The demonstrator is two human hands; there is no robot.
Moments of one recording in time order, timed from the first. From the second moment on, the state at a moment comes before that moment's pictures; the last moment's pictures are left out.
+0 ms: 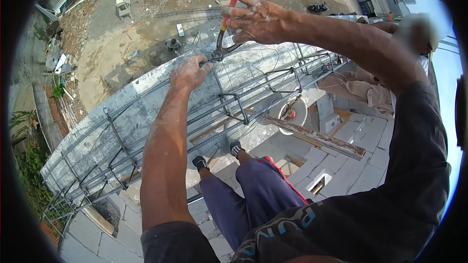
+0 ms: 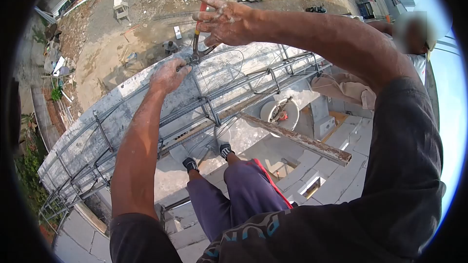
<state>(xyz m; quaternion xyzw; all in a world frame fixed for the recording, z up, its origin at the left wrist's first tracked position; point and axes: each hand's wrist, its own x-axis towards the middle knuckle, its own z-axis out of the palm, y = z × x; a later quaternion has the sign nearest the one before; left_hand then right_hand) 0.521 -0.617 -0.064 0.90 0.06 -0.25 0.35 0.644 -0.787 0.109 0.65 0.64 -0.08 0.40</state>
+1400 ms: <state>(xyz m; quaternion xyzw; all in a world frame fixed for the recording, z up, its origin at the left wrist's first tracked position) 0.524 -0.614 -0.057 0.88 0.07 -0.31 0.35 0.623 -0.780 0.105 0.78 0.34 -0.45 0.27</state>
